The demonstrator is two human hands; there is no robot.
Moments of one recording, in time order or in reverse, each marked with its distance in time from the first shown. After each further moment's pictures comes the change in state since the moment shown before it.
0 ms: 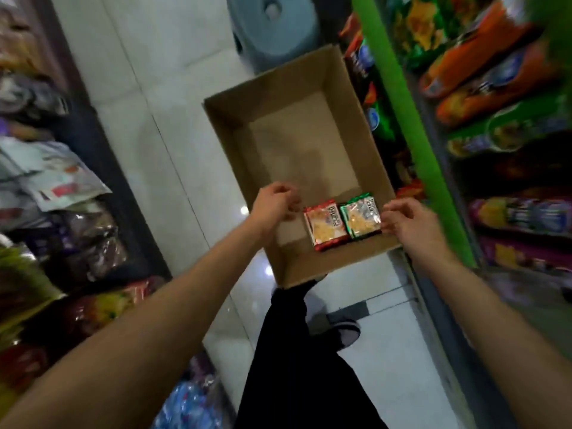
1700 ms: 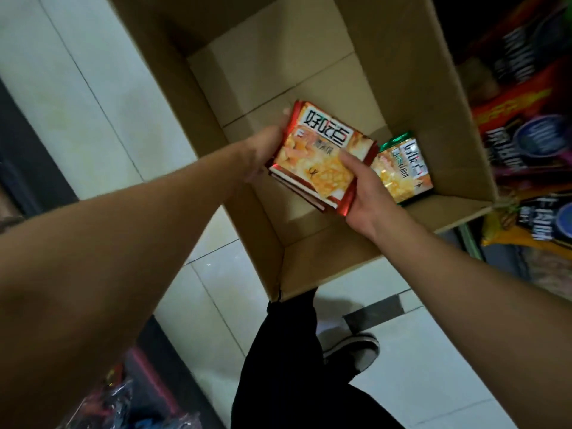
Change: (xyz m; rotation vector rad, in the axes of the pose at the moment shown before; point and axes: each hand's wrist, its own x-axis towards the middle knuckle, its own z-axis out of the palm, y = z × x) left_hand 0.223 -0.141 0.038 0.206 -0.327 -0.188; right_hand 0.166 0.183 0.178 0.886 -0.276 0.398
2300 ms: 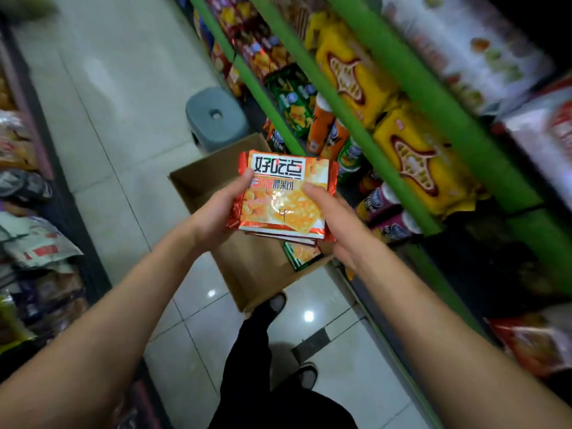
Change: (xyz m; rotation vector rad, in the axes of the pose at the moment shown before) left_hand -0.445 0.128 0.078 -0.250 -0.221 0.520; right_hand -0.453 -0.151 0.071 -0.405 -0.086 -0.449
